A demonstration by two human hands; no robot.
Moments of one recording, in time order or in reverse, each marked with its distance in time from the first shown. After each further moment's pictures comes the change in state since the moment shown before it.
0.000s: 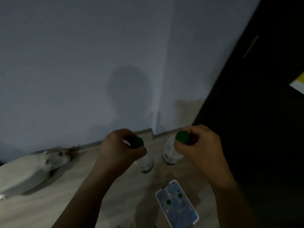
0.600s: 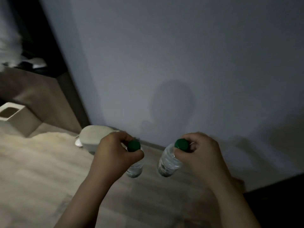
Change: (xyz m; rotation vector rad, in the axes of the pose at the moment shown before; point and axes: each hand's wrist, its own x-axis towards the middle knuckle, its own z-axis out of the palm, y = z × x) left_hand -0.081 -0.142 -0.205 -0.021 0.562 -0.312; right_hand -0.005 -0.186 0.200 -0.013 -0.482 -0.345
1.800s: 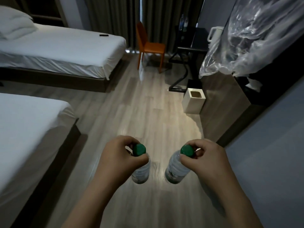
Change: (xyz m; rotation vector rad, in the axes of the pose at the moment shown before) left_hand -0.154 -0.109 -0.133 -0.021 1.022 -0.850; right_hand 0.006 -0.204 0.244 0.101 -1.049 -0.843
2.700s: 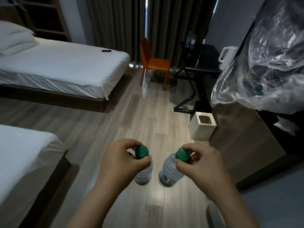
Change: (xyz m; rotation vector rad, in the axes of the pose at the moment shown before) left_hand 0.309 0.032 0.007 -0.068 0.070 0.018; right_hand 0.309 -0.041 0.038 0.038 -0.045 -0.110
